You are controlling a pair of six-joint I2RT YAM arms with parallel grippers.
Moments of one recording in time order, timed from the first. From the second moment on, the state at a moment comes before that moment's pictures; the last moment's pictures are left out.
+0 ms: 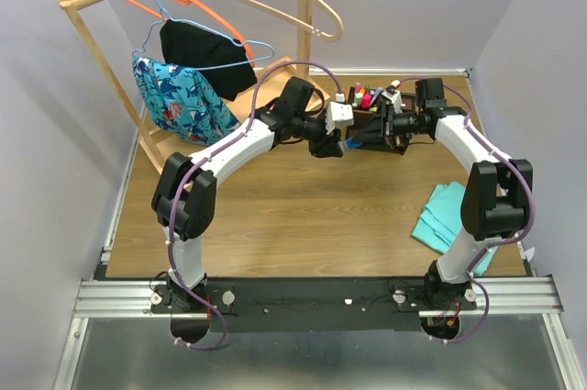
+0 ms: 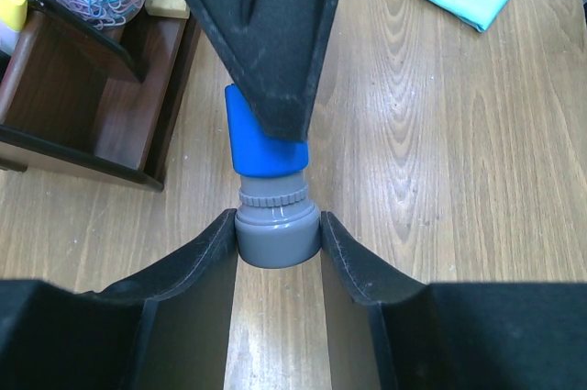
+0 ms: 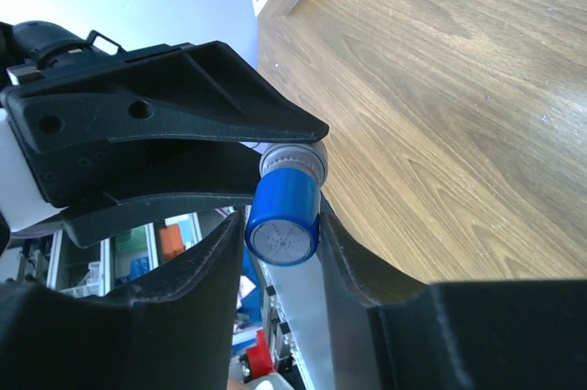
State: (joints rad) left arm -0.62 1.88 1.56 -0.35 0.80 0.51; right arm 0.08 1.74 1.31 -0.54 -1.15 0.46
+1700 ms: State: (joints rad) left arm -0.58 1.73 1.38 -0.22 0.72 0.43; right arm -0.01 1.70 1.71 -0.98 -0.21 -0.15
